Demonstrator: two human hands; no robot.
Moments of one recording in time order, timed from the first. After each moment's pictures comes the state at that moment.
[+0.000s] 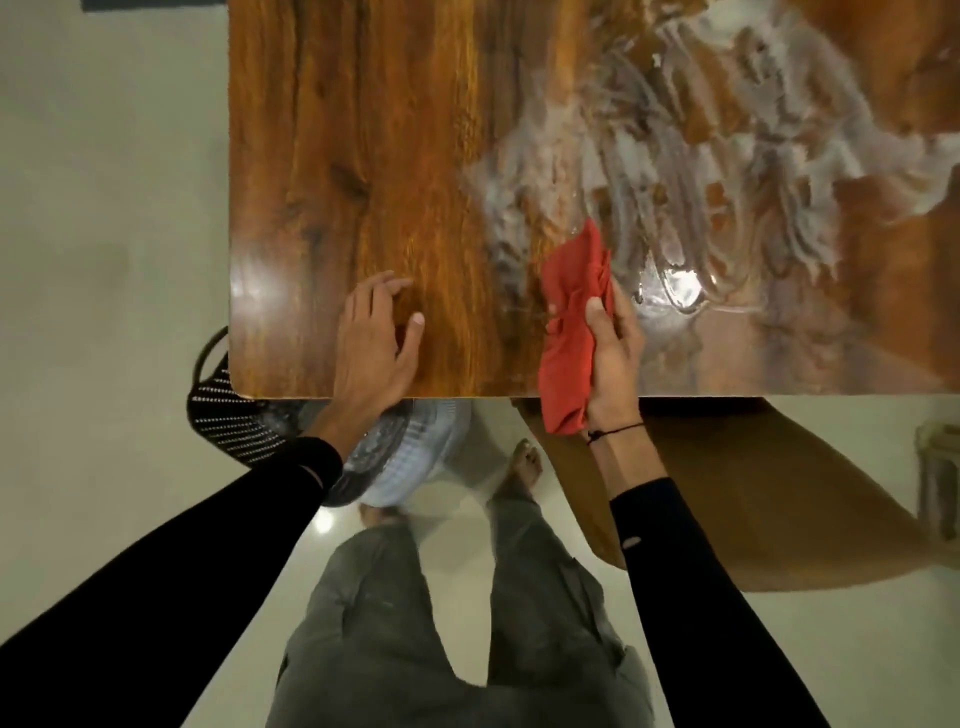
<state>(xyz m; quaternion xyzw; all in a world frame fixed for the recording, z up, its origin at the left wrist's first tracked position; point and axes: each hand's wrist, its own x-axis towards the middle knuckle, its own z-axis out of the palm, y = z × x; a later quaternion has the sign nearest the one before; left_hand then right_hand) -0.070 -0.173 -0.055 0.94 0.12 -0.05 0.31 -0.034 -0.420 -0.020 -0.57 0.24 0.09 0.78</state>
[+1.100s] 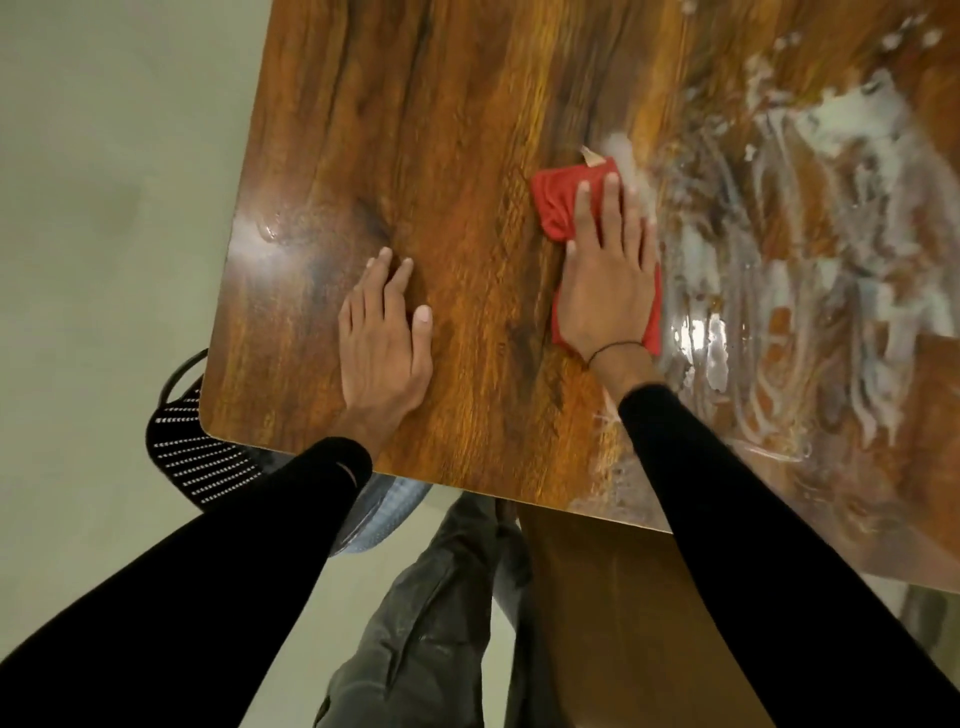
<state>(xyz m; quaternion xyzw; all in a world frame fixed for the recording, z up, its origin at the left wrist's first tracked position) 0.006 -0.177 -0.111 0.95 0.22 0.04 0.21 0.158 -0.377 -0.086 -0.98 -0.16 0.04 0.10</state>
